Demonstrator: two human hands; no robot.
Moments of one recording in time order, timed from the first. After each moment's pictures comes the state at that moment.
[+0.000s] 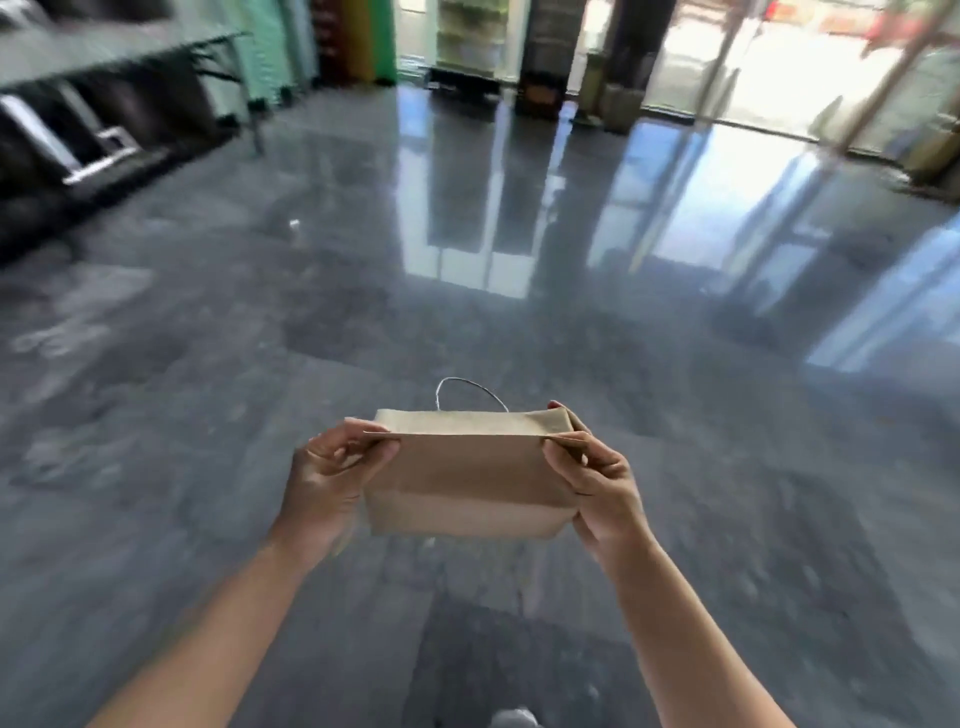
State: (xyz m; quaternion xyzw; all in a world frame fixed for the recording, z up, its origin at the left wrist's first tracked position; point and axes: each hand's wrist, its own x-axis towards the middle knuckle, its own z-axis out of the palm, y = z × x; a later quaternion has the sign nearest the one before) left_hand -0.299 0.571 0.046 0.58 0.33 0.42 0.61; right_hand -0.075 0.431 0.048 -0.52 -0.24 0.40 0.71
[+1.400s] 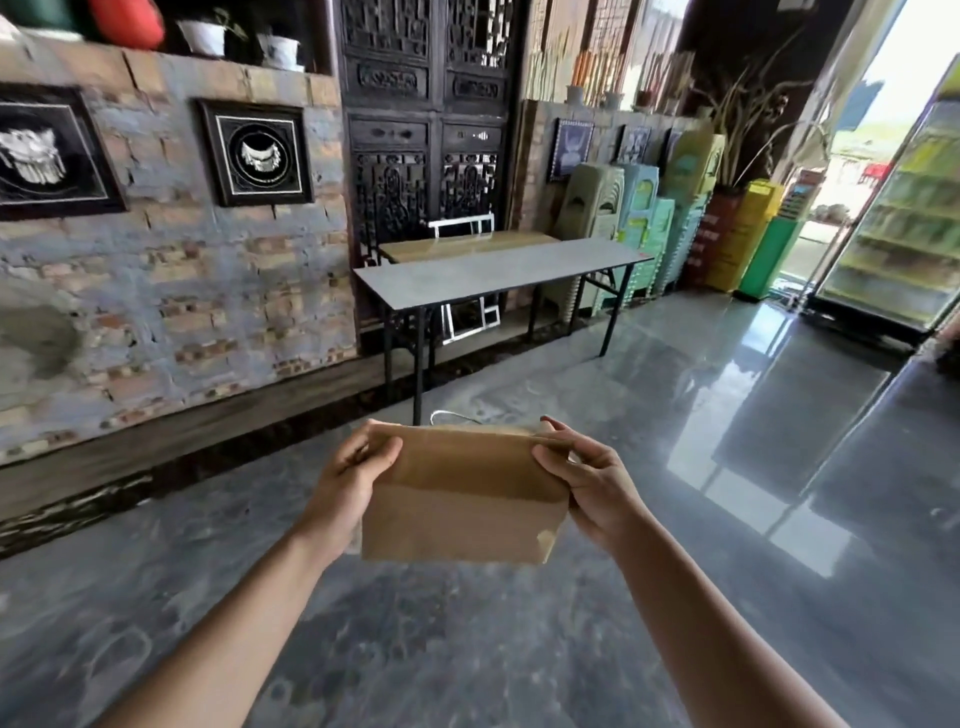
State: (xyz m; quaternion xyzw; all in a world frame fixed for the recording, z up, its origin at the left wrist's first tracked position) left_hand -0.669 1.626 0.128 0.41 0.47 0.60 0.49; right_hand -0.408 1.669 0.138 -0.37 -0.45 0.62 0.53
